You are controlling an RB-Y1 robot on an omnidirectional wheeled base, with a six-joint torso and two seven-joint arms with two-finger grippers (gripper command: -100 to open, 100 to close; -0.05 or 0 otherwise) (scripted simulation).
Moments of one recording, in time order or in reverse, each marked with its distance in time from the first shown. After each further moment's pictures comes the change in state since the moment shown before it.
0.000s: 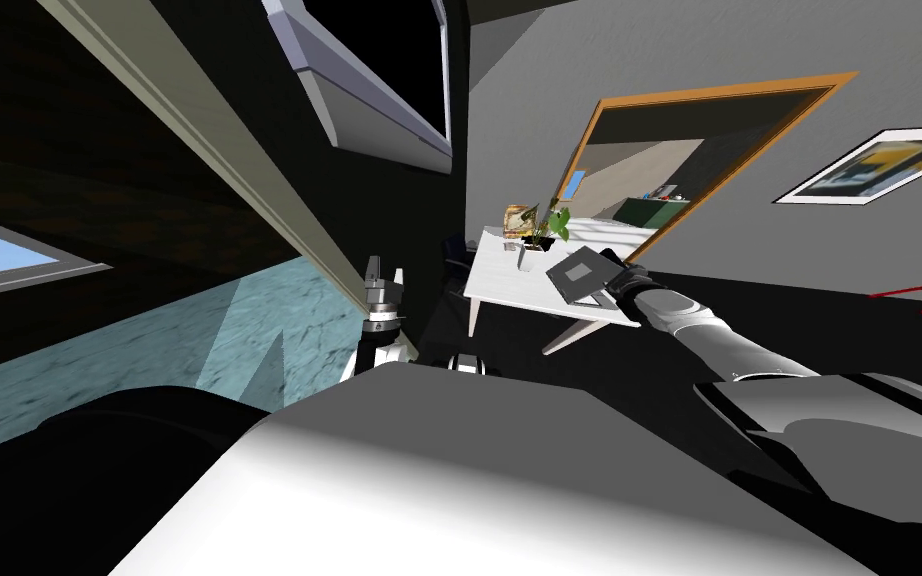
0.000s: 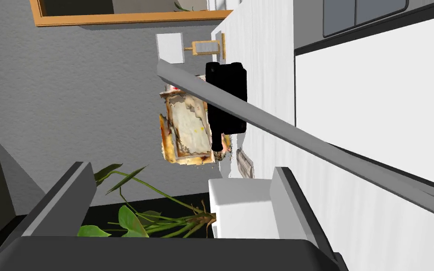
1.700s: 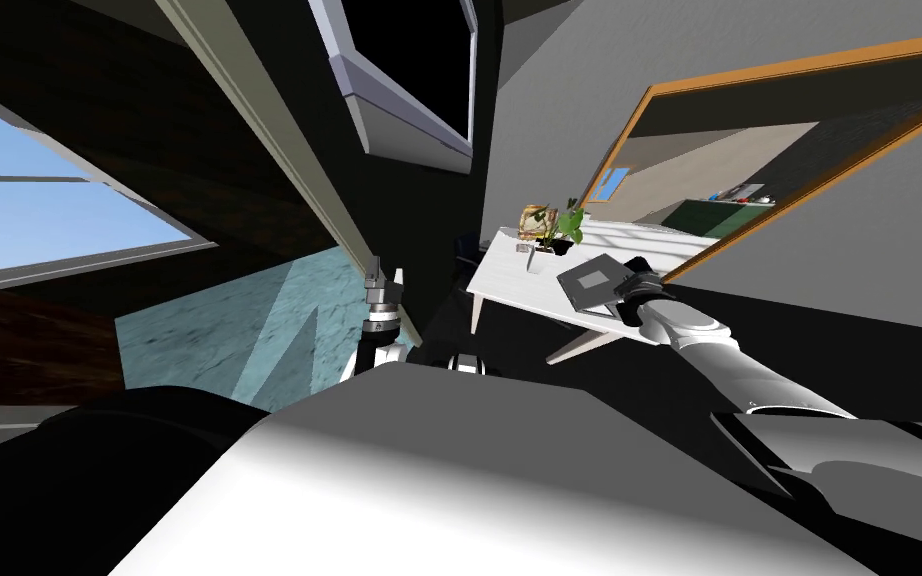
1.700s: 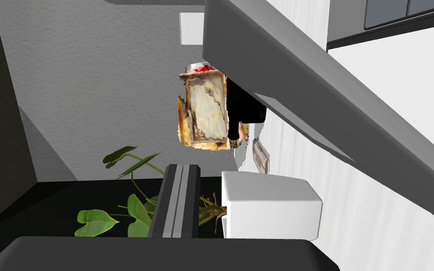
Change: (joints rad) left arm 0.000 0.000 0.000 0.000 0.000 0.000 0.000; right arm 0.210 0.015 -0.179 -0.220 -0.245 0.176 0.345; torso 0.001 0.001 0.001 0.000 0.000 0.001
